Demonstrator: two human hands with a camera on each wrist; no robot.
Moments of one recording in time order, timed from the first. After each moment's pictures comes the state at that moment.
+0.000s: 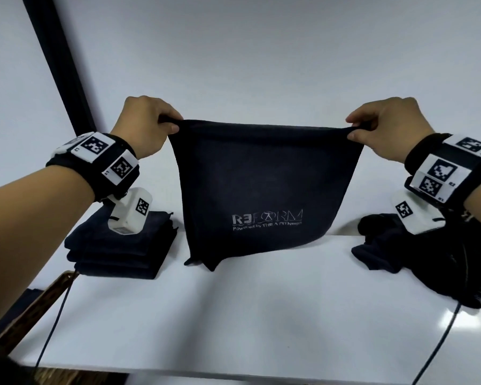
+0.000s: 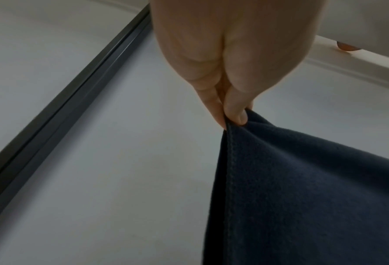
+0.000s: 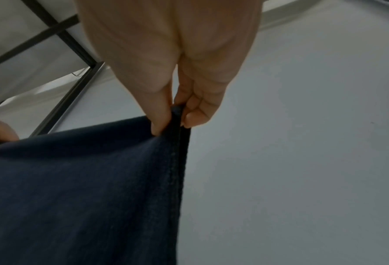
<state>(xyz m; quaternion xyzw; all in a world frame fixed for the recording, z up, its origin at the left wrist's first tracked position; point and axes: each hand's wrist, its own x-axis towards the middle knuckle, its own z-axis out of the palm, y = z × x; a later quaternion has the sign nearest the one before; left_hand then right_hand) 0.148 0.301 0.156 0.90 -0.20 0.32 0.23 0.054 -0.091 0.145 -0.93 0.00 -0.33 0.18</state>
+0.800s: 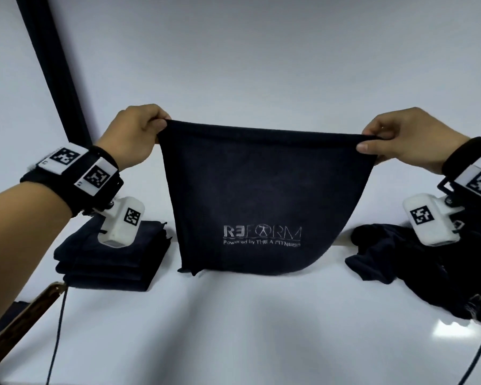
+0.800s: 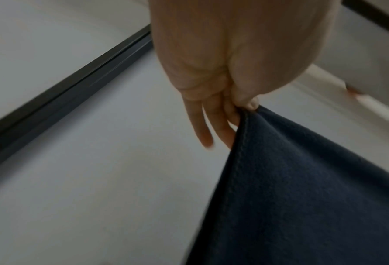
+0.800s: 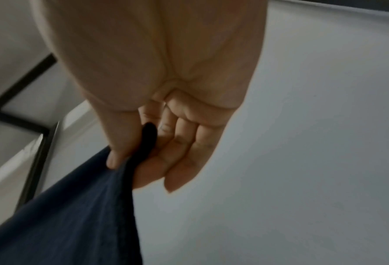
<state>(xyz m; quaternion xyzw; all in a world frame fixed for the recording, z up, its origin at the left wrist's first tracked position) 0.144 0.306 0.161 0.88 -0.22 0.26 0.34 0.026 -0.111 0.162 -0.90 -0.04 -0.21 0.38</state>
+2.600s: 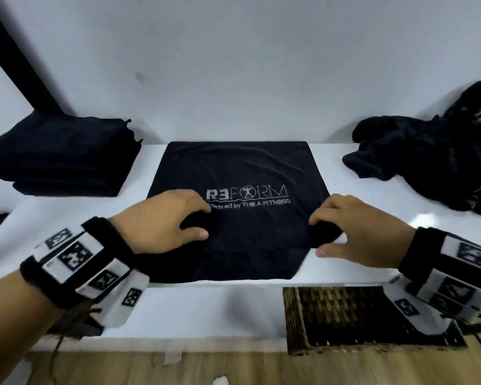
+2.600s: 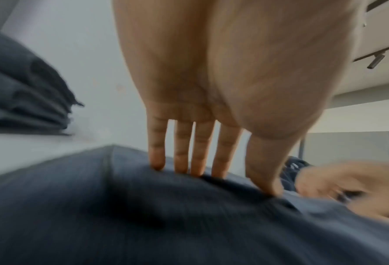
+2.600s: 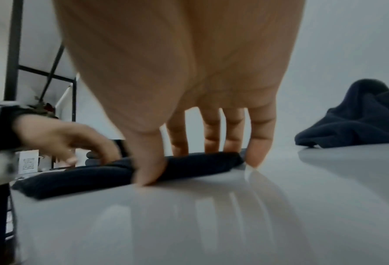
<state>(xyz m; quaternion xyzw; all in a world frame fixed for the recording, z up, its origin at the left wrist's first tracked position) 0.050 0.274 -0.076 0.91 -0.40 -0.10 0.06 -0.061 -0.062 -0.085 -0.98 -0.10 0.11 0.10</state>
